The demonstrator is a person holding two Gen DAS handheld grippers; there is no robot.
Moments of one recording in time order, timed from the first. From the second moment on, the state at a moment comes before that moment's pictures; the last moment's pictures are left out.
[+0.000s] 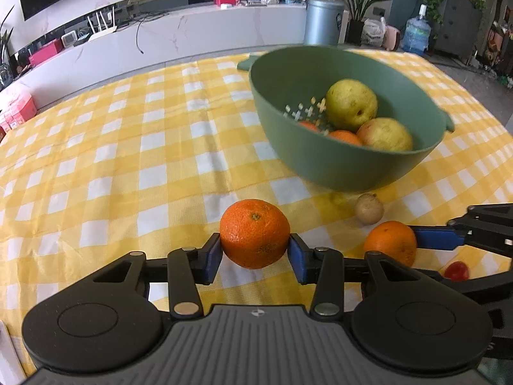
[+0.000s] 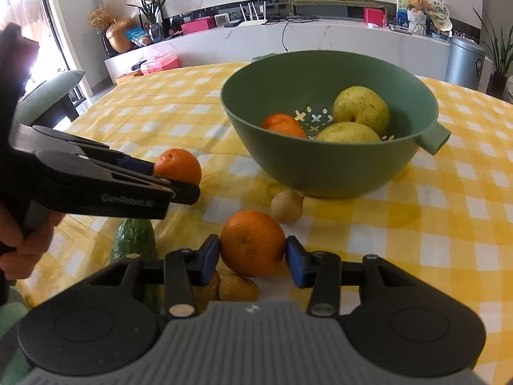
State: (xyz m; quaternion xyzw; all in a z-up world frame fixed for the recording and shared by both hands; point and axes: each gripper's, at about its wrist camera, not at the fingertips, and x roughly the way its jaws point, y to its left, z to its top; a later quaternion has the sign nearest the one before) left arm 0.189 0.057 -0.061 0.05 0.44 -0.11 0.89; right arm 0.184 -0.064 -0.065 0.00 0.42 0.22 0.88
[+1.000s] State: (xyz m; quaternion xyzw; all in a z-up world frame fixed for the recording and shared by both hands) left arm 0.217 -0.002 0.023 0.07 0.38 -0.15 0.91; right arm 0.222 -0.098 0.028 -0.12 0.33 0.25 0.90
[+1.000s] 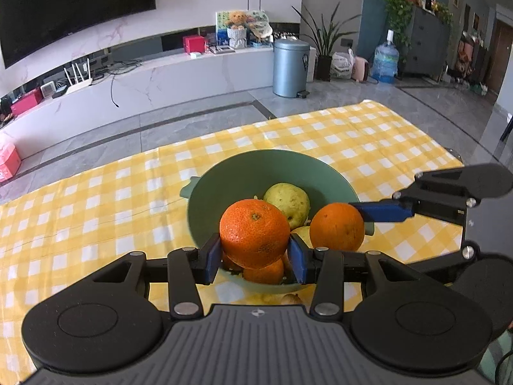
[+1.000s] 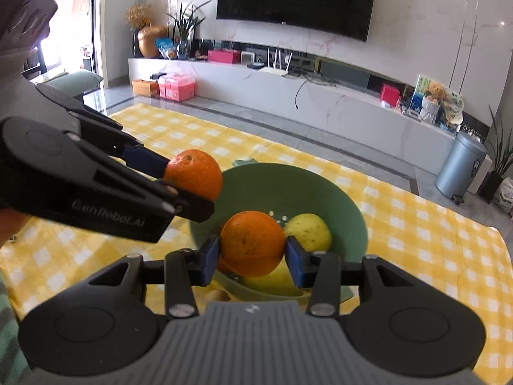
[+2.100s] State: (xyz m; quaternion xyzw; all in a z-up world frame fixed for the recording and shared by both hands) left arm 0.291 -0.022 -0.033 0.12 0.46 -0.19 0.86; right arm 0.307 -0.113 0.001 -0.14 0.43 0.26 0.85
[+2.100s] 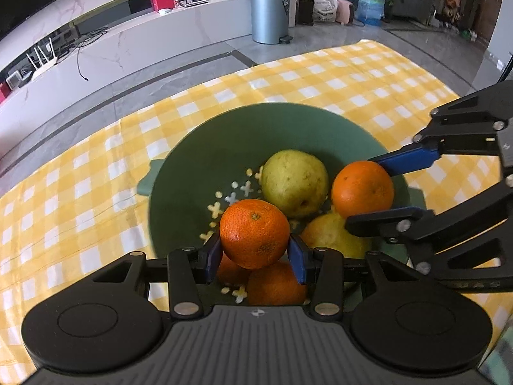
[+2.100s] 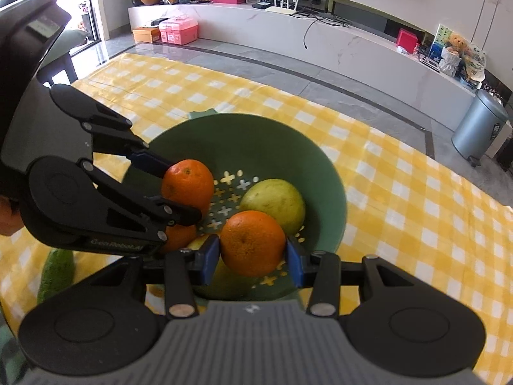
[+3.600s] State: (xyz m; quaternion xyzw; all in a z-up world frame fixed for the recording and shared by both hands) left arm 0.233 -0.011 -0.002 0.13 0.42 -0.14 0.89; right arm 0.292 -0.098 0.022 -0.22 0.40 0.22 0.86
